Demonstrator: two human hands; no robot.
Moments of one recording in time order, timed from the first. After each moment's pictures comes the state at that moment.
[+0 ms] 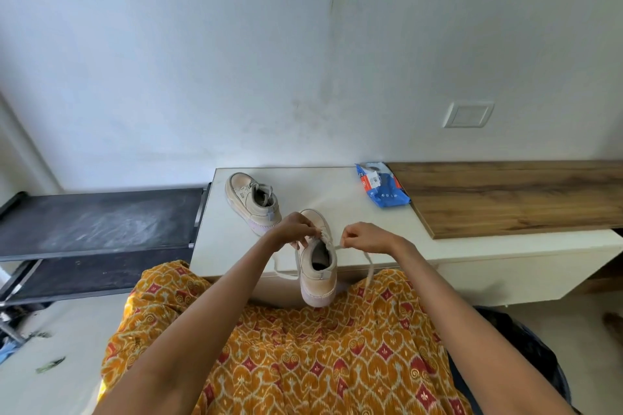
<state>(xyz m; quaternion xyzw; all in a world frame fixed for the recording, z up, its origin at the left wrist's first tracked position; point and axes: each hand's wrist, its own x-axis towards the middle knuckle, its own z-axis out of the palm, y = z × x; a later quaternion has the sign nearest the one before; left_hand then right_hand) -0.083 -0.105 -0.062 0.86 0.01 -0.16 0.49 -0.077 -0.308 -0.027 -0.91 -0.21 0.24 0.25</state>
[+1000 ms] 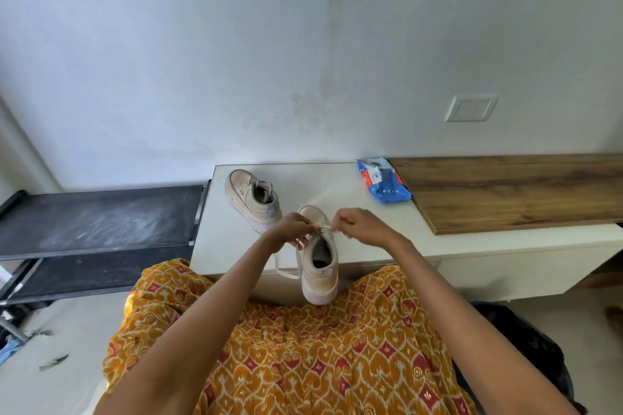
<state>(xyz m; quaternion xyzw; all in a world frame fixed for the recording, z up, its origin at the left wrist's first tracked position) -0.081 -0.103 -0.071 0.83 0.04 -0.16 0.53 -0.079 -0.297 -0.021 -0.90 -0.23 0.14 0.34</state>
